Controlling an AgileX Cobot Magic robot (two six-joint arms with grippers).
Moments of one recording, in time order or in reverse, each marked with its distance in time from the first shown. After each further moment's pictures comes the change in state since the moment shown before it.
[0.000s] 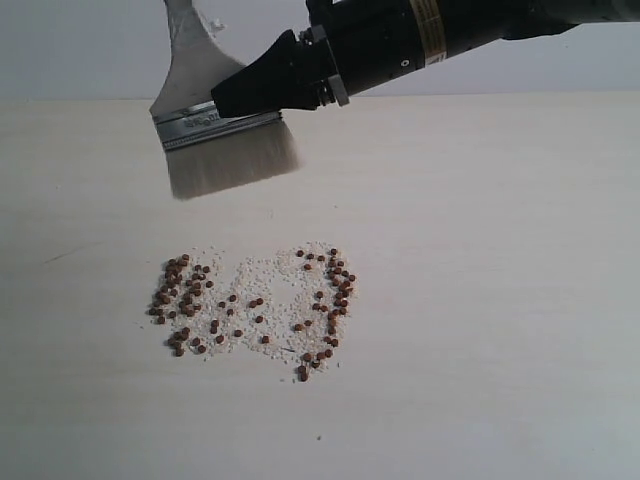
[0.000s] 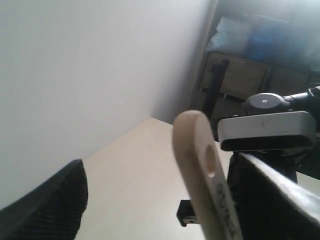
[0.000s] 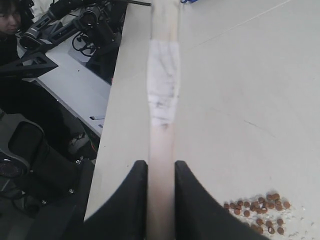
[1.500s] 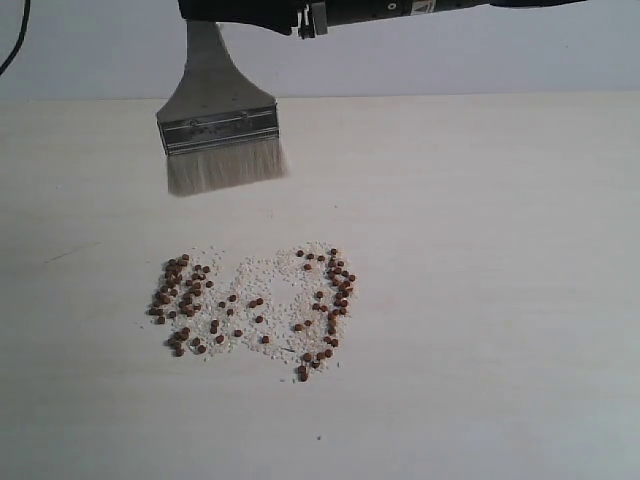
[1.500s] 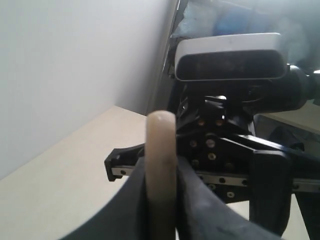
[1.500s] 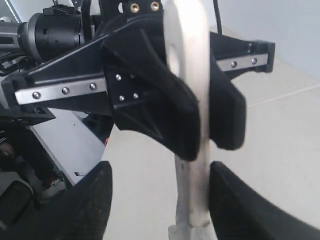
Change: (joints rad) left arm -0.109 0.000 0.002 0.029 0.003 -0.037; right arm 0.000 0.004 -0.072 0.229 0.005 -0.171
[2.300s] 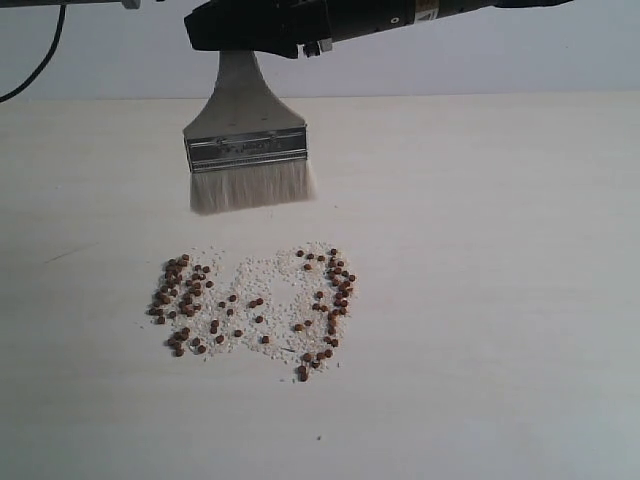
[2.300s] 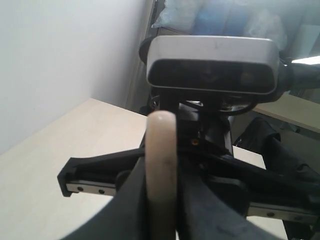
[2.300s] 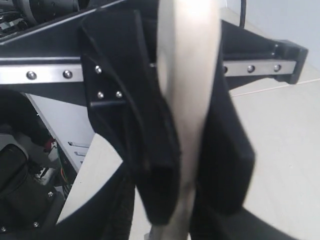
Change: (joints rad) left arm -0.075 0.002 0.000 0.016 -0.003 -0.025; right arm 0.002 -0.002 -0.004 -0.094 -0.012 -0.052
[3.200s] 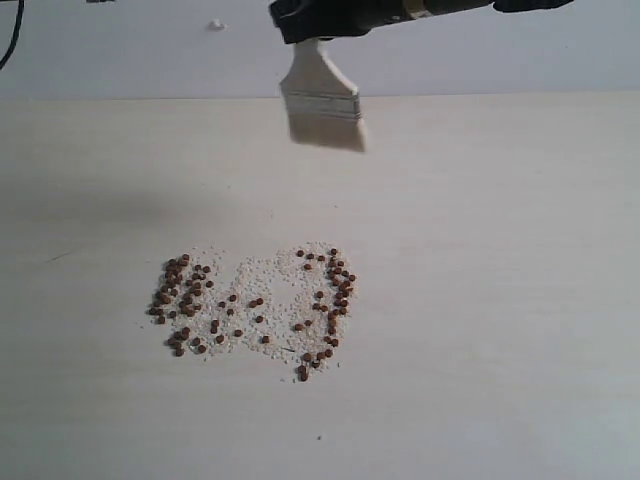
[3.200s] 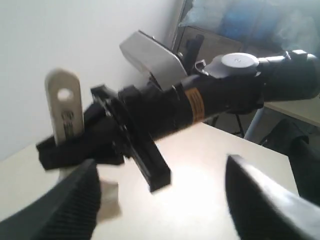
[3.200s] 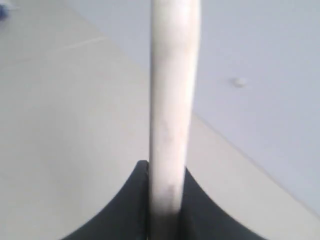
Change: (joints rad) left arm 0.092 0.000 0.000 0.035 -0.015 -0.019; right arm 0.006 -0.002 0.000 -0.116 0.758 0.035
